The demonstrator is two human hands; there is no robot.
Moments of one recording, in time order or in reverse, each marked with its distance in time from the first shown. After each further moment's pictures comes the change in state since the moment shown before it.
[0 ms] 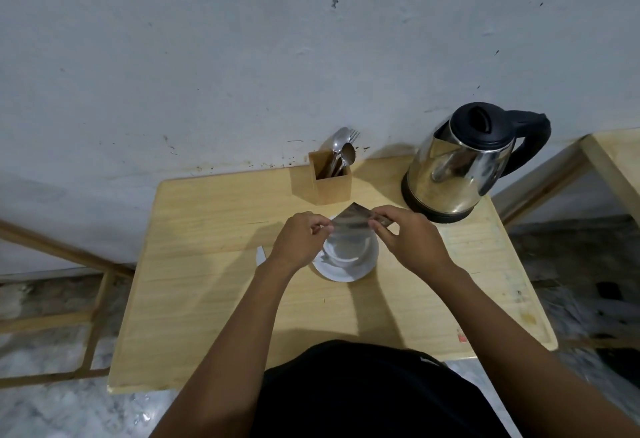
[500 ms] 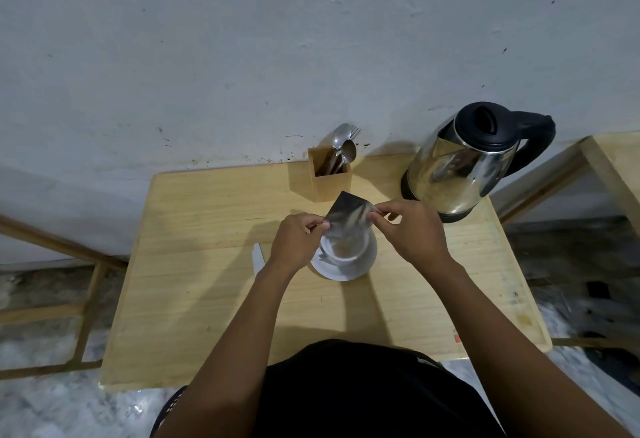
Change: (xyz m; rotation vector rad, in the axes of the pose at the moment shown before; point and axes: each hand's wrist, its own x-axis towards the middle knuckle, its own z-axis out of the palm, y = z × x) left_hand 0.005 -0.017 0.011 -0.125 0.099 -0.044; right_hand 0.015 -0.004 -0.002 -0.085 0.095 0.029
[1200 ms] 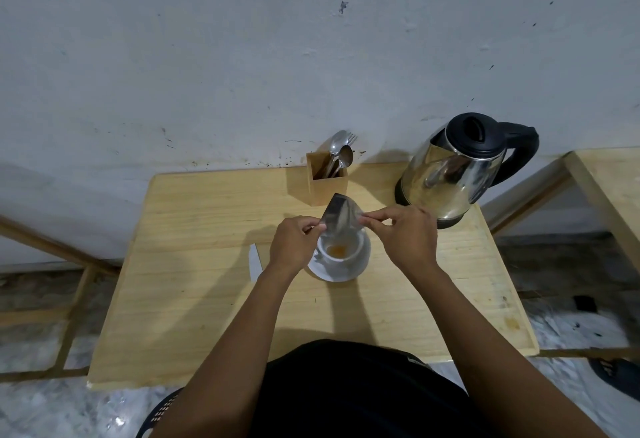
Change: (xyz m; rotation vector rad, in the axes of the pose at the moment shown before) left_hand -0.010 0.003 0.006 -0.039 0.096 -0.015; right_hand -0.011 -0.010 0.004 0.050 0.119 0.039
